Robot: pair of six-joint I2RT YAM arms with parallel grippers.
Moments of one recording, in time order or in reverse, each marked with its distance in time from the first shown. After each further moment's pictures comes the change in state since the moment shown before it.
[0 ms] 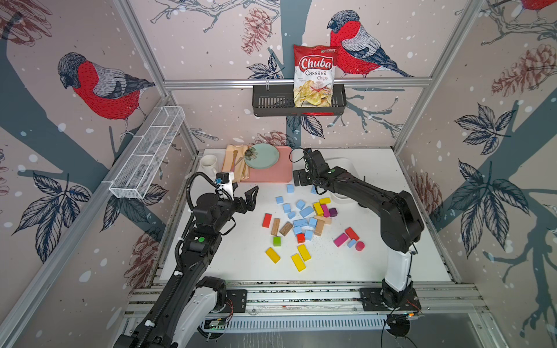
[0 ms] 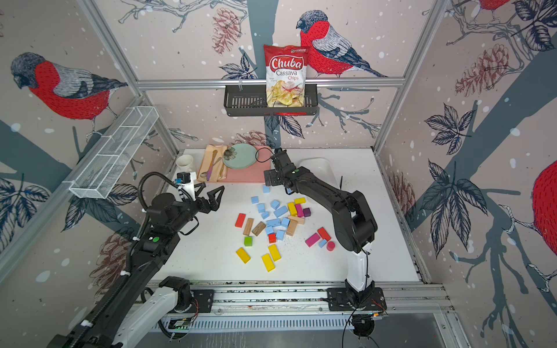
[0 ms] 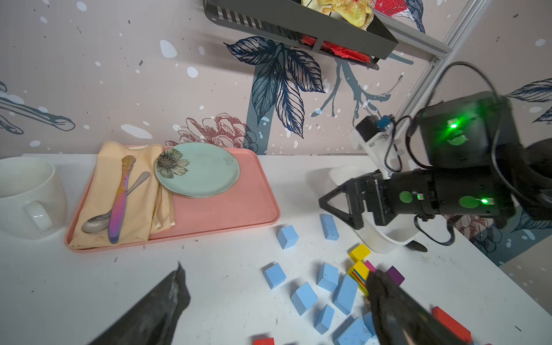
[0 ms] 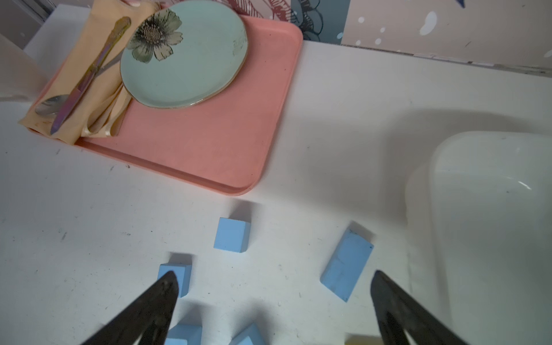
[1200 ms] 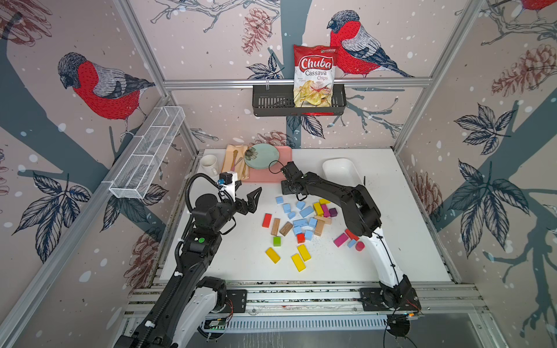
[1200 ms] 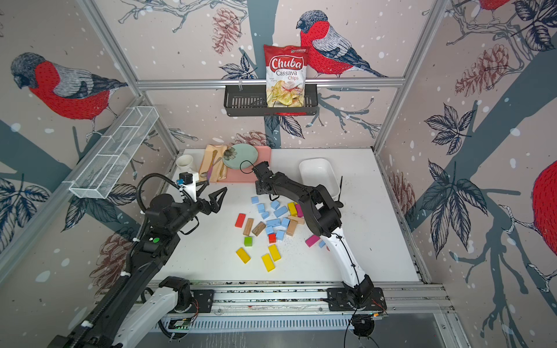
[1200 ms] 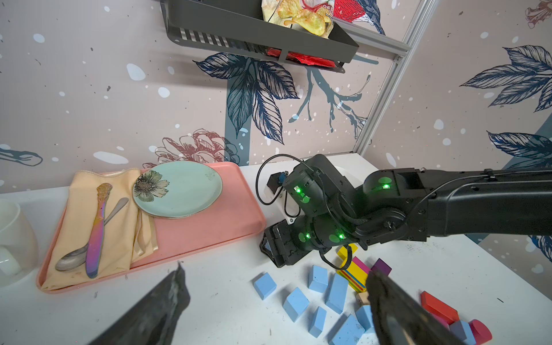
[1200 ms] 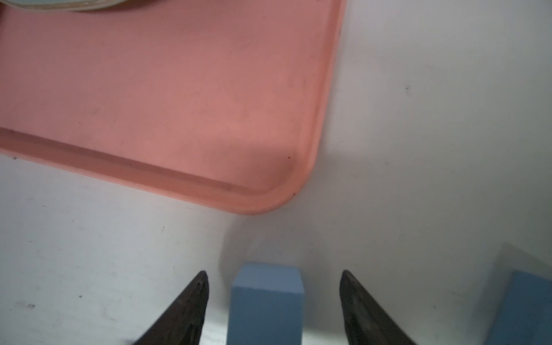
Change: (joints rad) left arm 0.000 0.013 0.007 0.049 0.080 0.048; right arm 0.074 0.399 0.299 -0.081 0.043 0.149
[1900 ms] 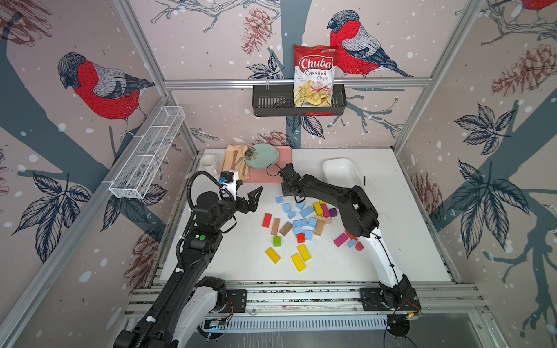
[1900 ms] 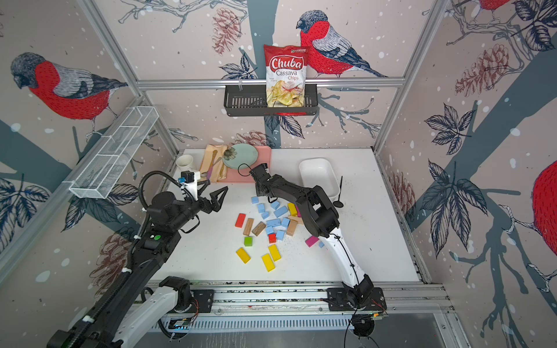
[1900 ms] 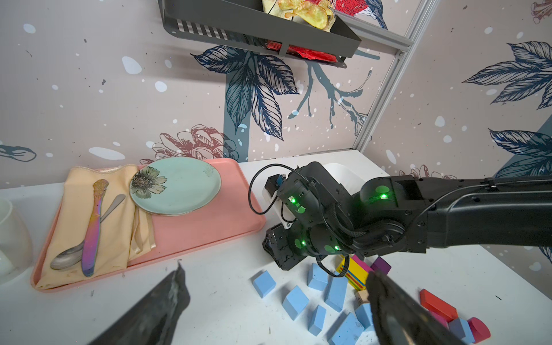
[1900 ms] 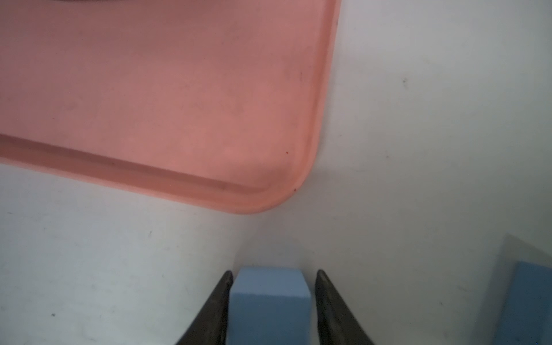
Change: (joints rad) left arm 0.000 0.029 0.015 -0.004 0.006 0.000; right arm 0.023 0.019 -0.002 0.011 0.072 0.012
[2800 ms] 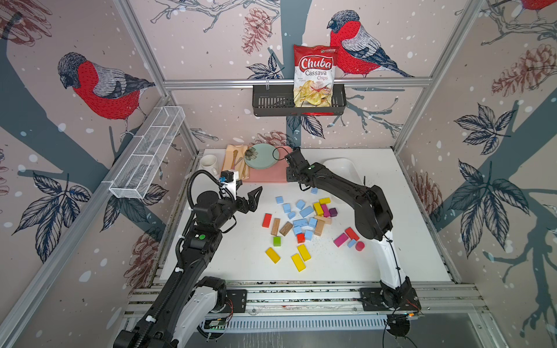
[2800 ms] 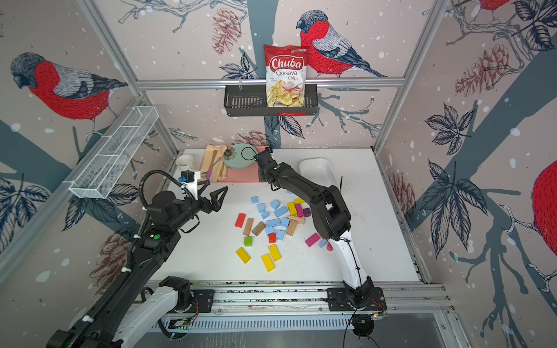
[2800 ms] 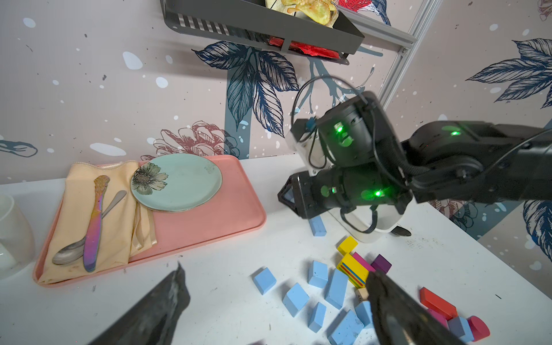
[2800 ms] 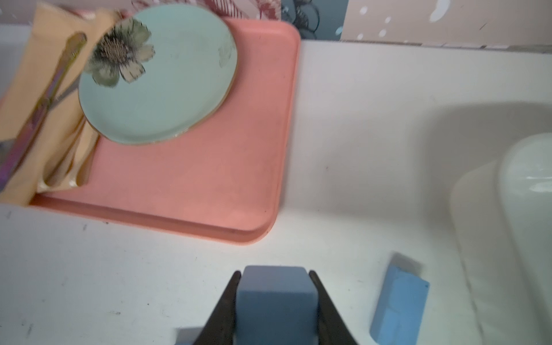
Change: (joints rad) left arm 0.000 0.002 0.011 -0.023 -0.003 0.000; right arm -0.050 -0.191 0.026 -0.040 0.031 -0.008
